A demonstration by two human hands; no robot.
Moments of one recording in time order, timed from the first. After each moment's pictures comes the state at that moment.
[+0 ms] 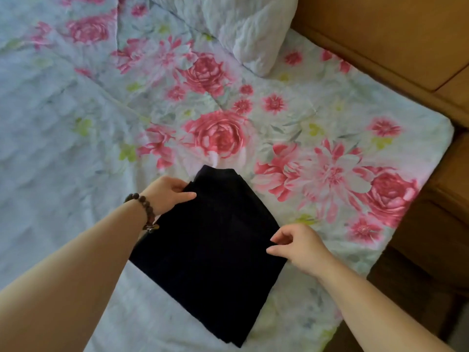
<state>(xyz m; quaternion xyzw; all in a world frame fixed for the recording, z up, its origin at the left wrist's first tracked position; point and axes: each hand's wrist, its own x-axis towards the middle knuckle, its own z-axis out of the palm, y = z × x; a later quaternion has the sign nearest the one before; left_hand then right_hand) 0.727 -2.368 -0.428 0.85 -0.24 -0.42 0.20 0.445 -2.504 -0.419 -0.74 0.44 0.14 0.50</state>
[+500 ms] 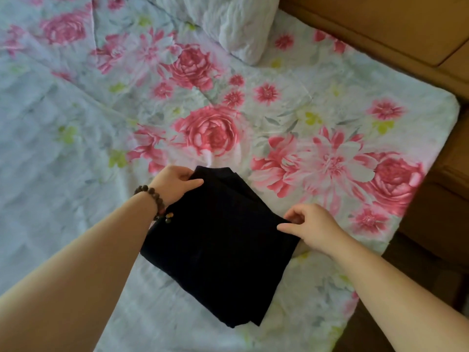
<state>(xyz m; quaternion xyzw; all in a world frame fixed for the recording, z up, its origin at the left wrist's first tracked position) 0.727 -2.410 -0.429 0.85 -0.27 -0.40 0.21 0.449 -2.540 -0.433 -0.76 0.46 0.11 0.44</state>
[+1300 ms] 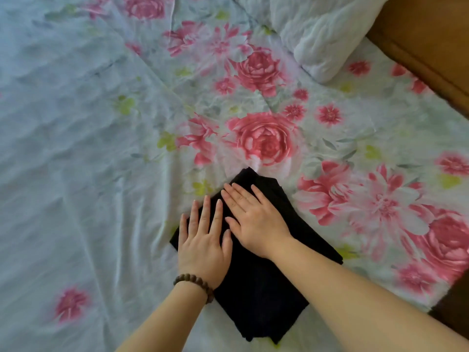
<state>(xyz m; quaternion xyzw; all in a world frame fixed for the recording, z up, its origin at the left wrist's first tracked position) 0.620 -2.324 -0.469 0.94 -0.29 -0.13 0.06 0.586 -2.470 -0.477 -0.99 0.05 0.10 0.11</state>
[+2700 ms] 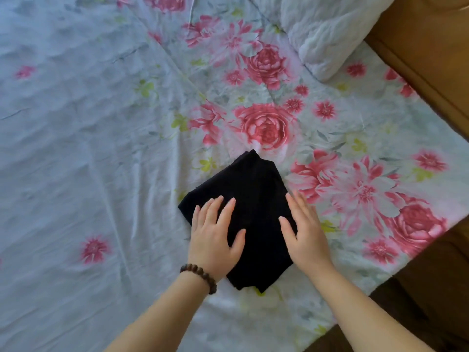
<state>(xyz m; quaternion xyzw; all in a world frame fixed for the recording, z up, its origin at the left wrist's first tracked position) 0.563 -2.305 -0.417 0.92 -0.29 -0.16 0.20 0.464 -2.480 -0.421 -0.90 0.28 -0.02 0.34</state>
